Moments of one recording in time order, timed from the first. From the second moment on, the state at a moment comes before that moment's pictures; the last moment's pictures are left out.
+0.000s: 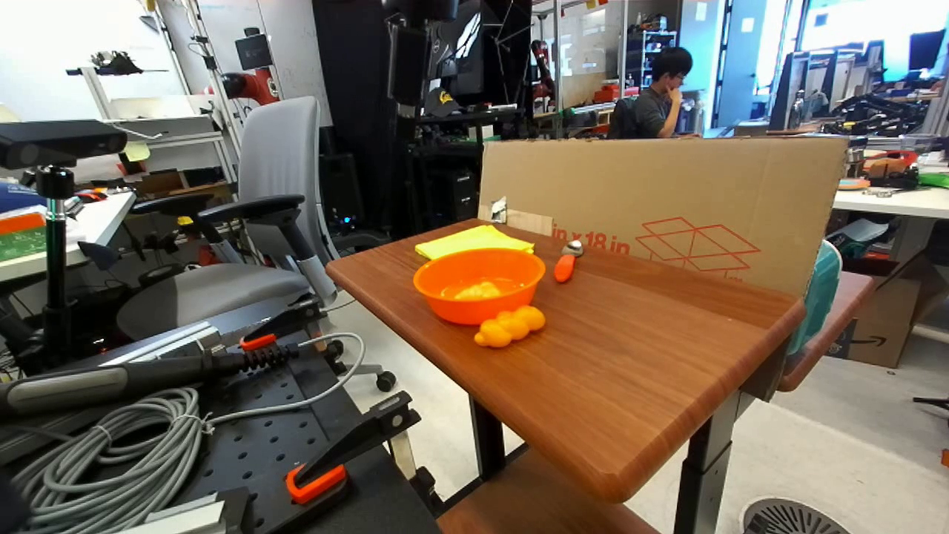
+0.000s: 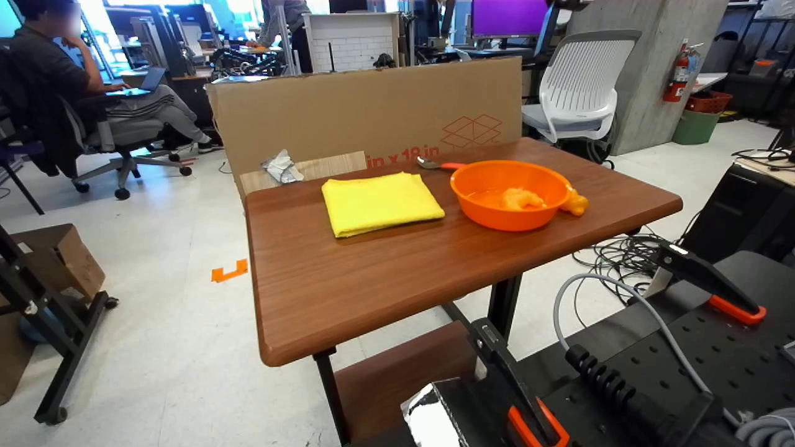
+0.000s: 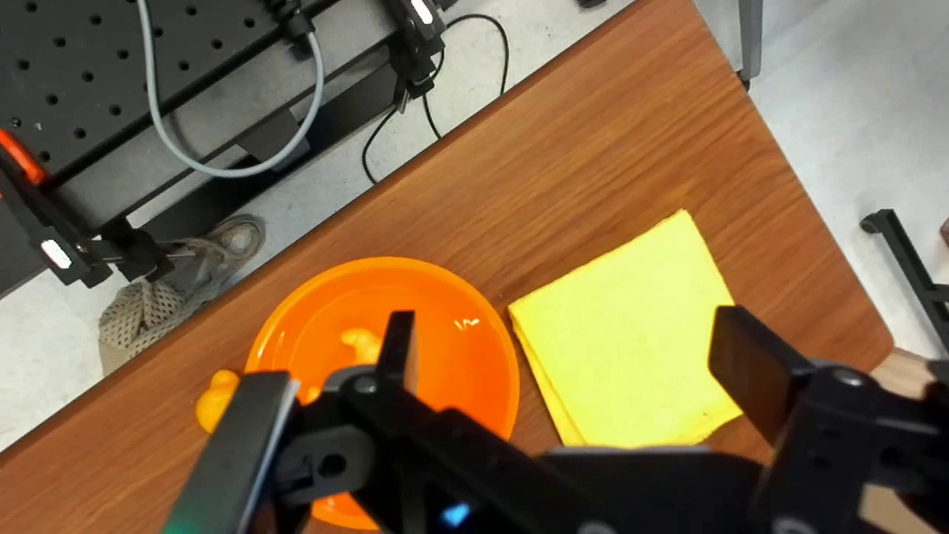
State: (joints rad) arm -0.02 0.05 0.01 -2.21 0.34 2.09 0.34
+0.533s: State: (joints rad) arm -0.02 0.22 -0.01 -2.17 0.31 2.23 0.36
